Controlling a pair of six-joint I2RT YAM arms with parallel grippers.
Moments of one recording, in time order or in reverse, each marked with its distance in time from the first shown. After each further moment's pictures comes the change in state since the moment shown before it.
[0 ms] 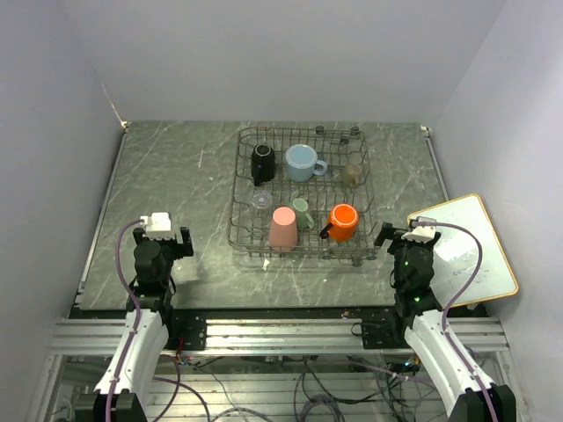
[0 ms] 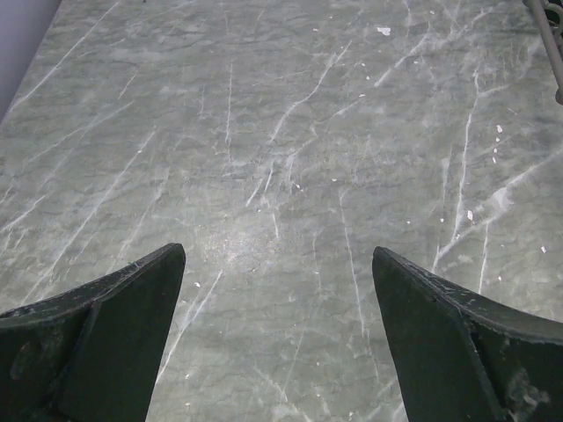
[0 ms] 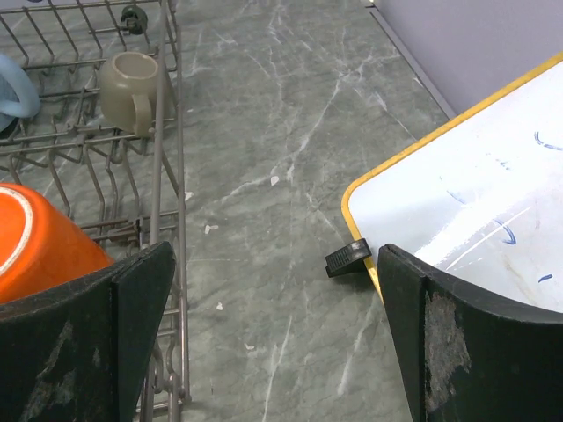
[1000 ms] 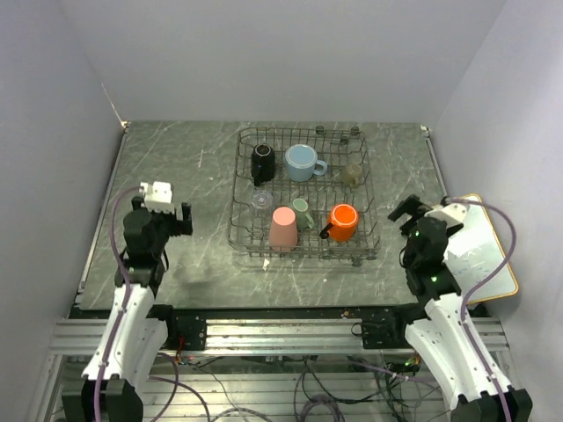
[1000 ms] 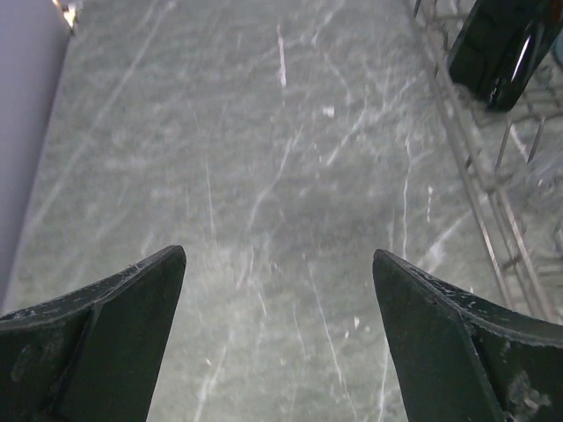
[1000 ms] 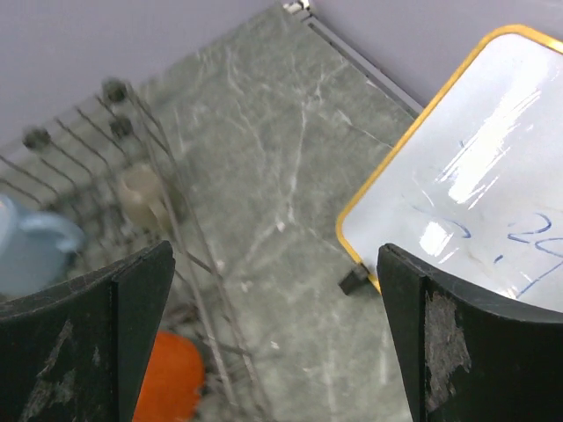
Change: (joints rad) left arm 0.000 0.144 0.282 -0.135 0.121 0.064; right arm 0.002 0.082 0.355 -0.391 0.184 0.302
